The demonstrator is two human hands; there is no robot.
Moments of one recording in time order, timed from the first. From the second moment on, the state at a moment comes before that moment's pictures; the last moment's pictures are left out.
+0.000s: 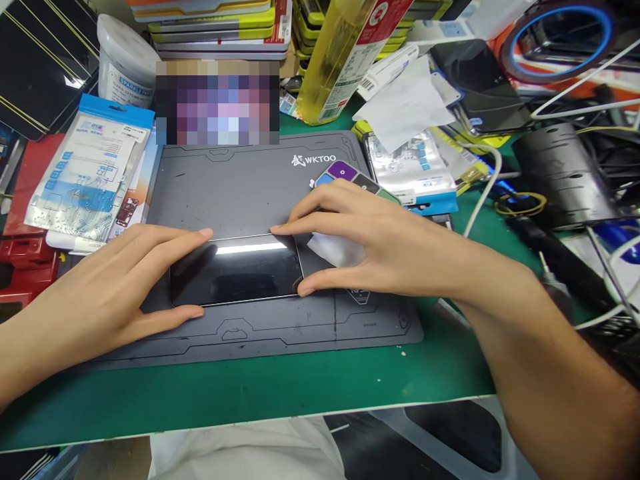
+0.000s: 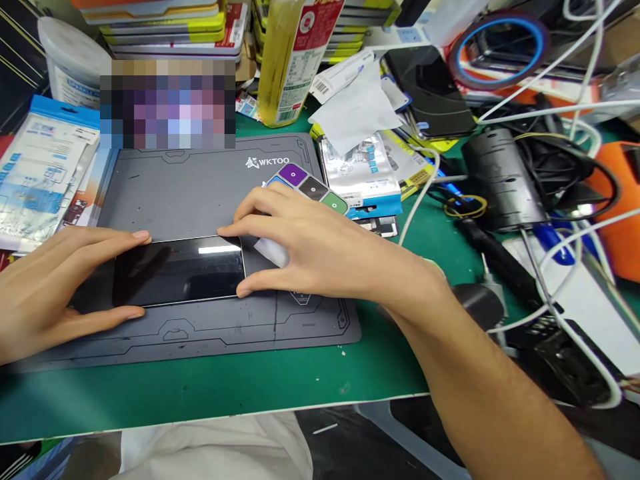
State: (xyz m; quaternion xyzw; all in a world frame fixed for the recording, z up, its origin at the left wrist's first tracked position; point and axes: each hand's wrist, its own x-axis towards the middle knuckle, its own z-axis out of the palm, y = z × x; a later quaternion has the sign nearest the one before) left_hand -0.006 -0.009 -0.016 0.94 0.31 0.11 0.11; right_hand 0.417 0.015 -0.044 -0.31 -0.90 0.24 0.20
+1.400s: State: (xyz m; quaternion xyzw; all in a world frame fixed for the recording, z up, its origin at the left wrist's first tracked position) left_hand -0.007 -0.009 -0.010 0.94 0.31 0.10 0.09; right_hand 0.416 0.015 -0.040 -0.33 -0.88 0.27 0.20
